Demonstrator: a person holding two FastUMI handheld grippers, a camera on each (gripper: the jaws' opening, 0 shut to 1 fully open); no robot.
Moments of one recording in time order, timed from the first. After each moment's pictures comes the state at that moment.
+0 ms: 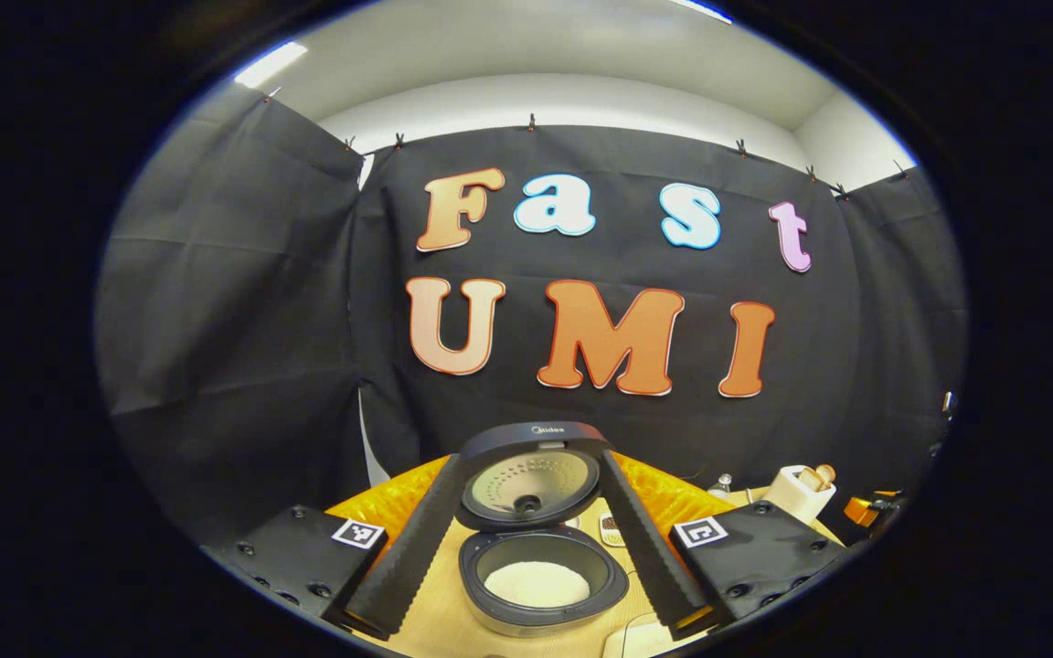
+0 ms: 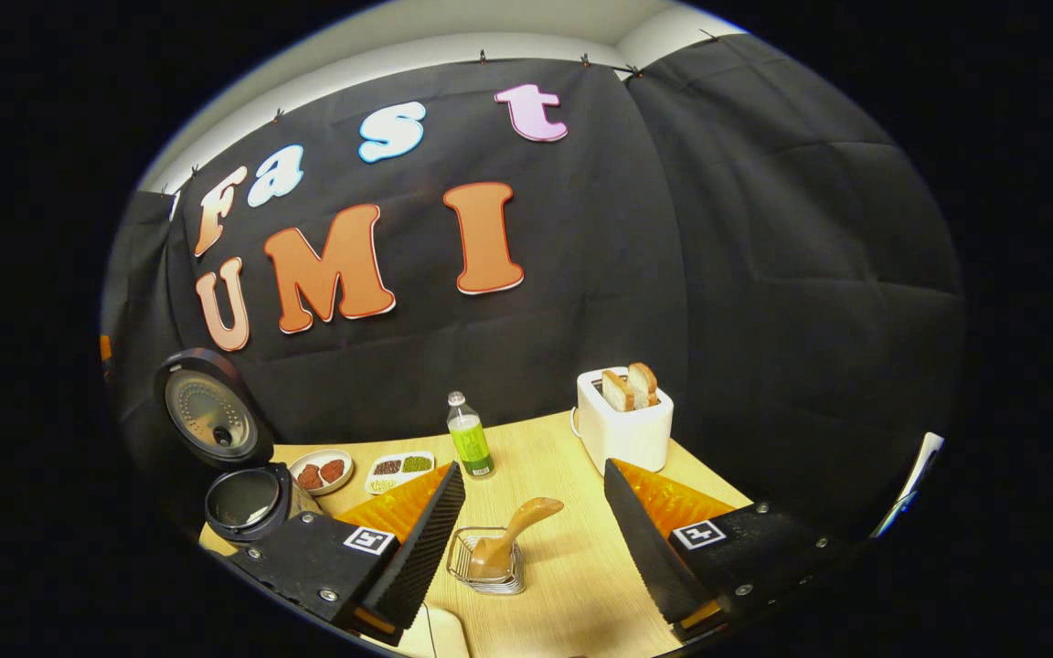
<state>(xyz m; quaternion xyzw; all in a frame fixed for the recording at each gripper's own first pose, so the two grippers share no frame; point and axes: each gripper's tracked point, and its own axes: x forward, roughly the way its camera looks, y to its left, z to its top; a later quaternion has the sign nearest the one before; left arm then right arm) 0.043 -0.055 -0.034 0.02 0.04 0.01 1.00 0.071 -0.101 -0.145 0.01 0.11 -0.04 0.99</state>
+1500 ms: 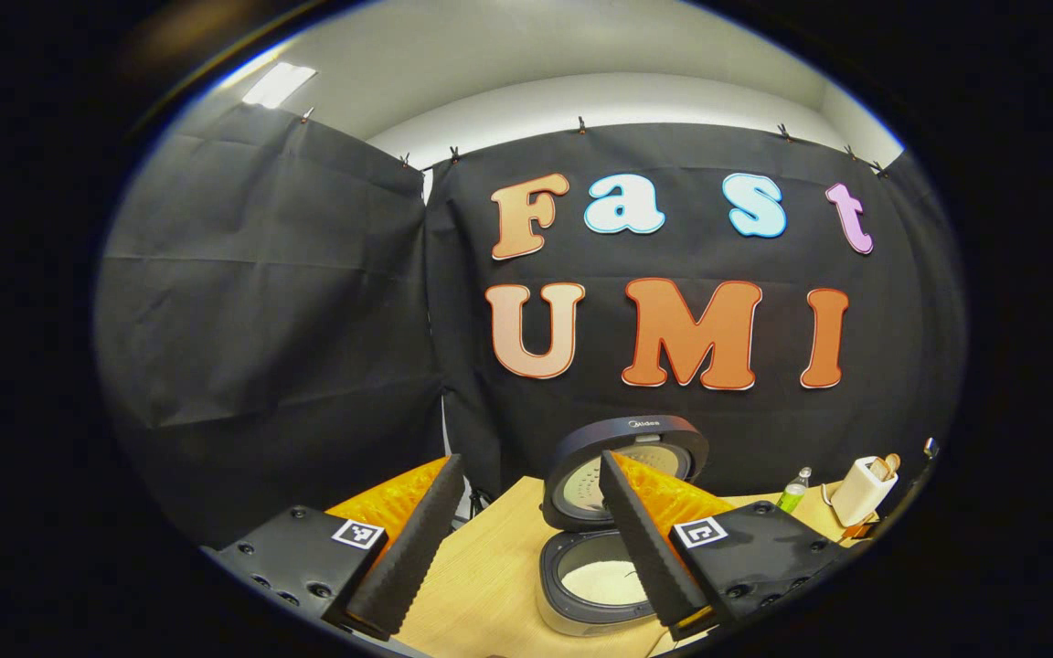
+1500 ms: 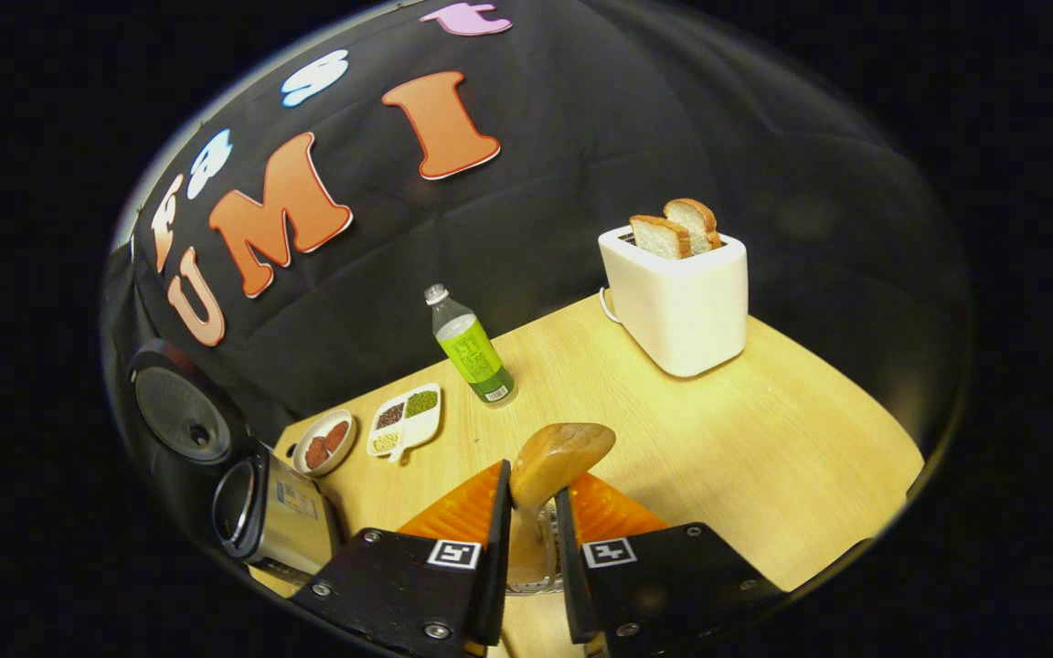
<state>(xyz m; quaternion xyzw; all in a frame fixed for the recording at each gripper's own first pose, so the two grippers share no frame) 0.030 0.008 -0.049 0.06 0.04 0.13 0.99 0.148 -0.067 -0.277 0.14 0.27 -0.01 0.95</state>
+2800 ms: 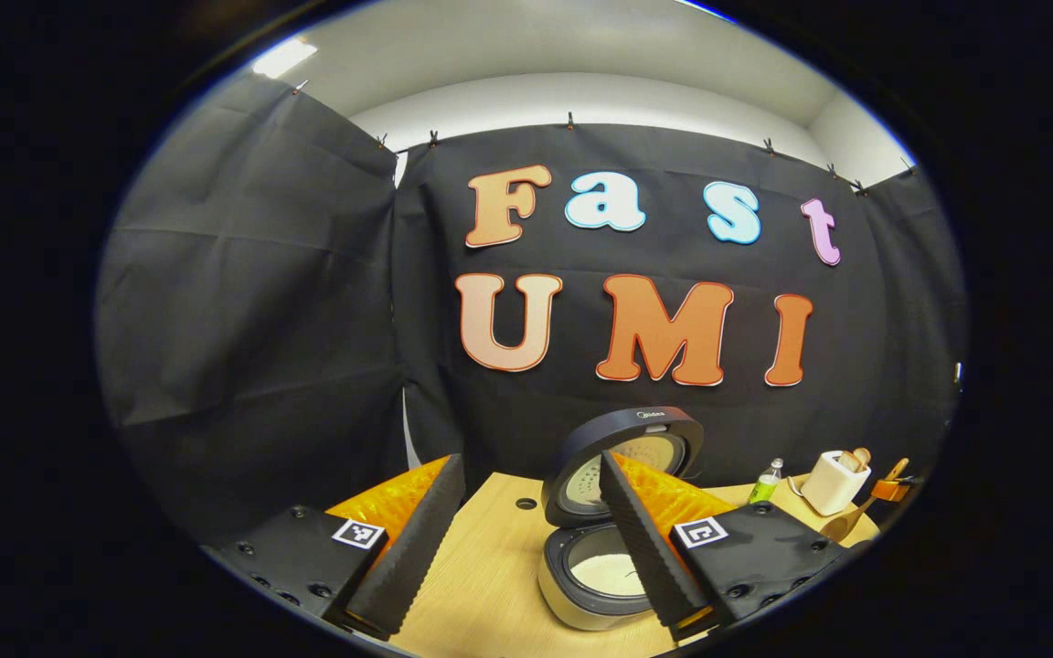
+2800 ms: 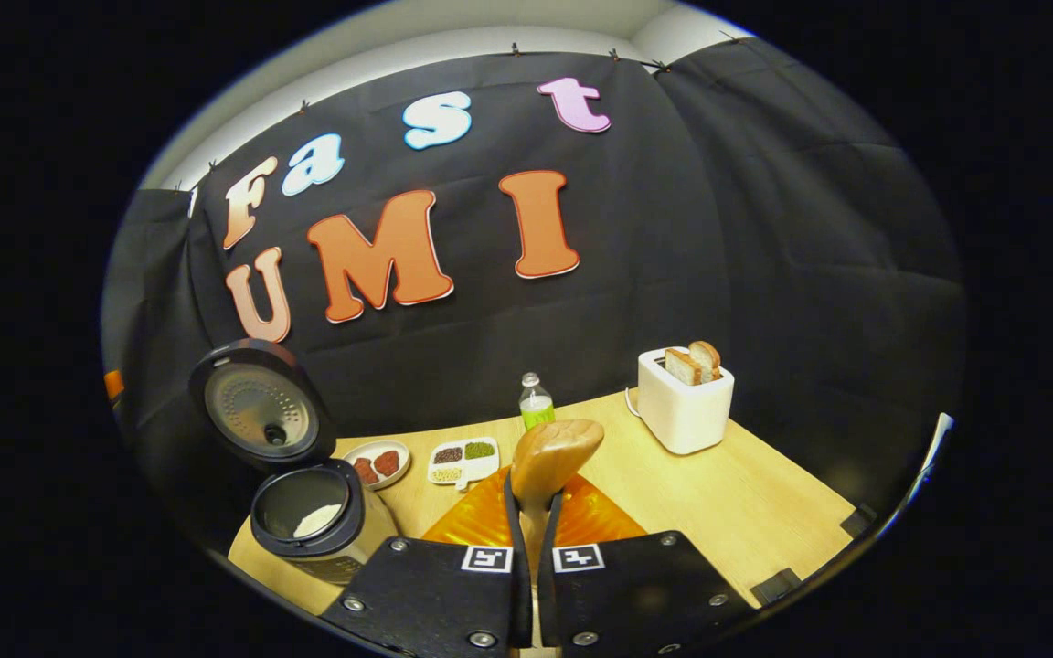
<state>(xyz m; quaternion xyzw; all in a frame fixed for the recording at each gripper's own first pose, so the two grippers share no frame) 0.035 0.058 -0.054 0.03 0.05 0.03 1.00 0.025 0.027 -0.138 0.01 0.13 0.01 0.99</state>
